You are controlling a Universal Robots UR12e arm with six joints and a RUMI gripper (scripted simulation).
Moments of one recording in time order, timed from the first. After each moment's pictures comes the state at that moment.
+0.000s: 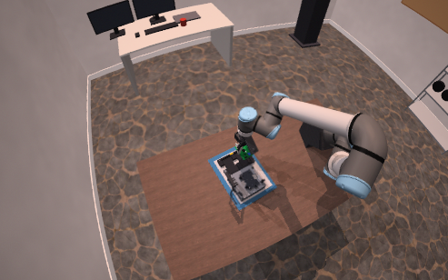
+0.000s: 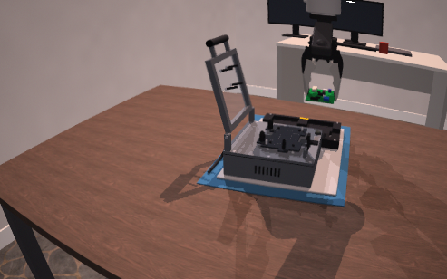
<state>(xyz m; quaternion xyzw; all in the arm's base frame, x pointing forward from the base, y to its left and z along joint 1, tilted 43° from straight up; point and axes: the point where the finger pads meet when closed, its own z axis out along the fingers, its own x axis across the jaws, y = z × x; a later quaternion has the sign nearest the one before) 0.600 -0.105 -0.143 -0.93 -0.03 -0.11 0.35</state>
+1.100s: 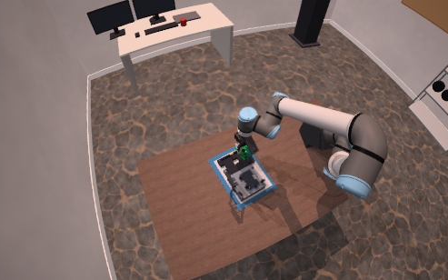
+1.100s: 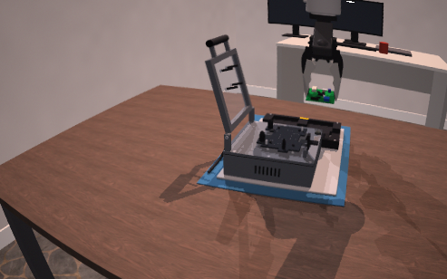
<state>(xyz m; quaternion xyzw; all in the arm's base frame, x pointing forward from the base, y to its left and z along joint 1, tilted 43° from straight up) 0.600 -0.105 -0.143 -0.93 -0.04 -0.12 0.35</state>
